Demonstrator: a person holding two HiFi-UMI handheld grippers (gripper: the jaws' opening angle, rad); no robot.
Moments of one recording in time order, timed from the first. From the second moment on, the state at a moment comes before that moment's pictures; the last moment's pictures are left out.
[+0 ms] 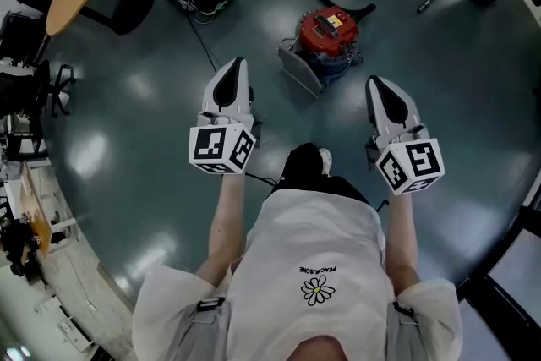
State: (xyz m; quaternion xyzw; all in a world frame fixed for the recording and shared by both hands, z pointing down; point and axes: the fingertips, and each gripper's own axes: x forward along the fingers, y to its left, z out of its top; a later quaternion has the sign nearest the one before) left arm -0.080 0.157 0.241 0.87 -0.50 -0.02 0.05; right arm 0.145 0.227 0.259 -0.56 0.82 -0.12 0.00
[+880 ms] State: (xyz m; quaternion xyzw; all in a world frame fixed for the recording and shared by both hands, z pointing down) left arm -0.056 -0.066 0.517 0.82 -0.48 0.15 0.27; right arm 0.100 -0.078 0.525 -0.44 0.83 -0.22 -0.25
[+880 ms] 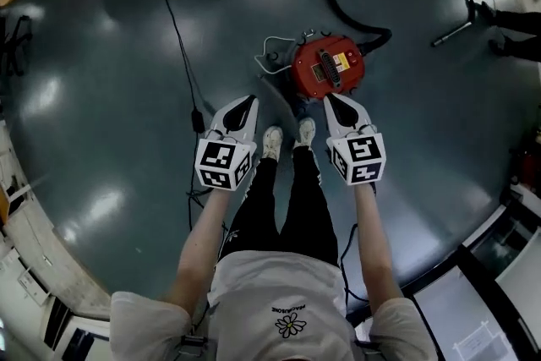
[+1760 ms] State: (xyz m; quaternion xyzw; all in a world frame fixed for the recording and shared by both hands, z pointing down) left arm -0.022 -0.079 0.849 0.59 -0.49 0.13 0.63; right arm 0.095 -0.130 0.815 -0.30 0.78 -0.16 -0.53
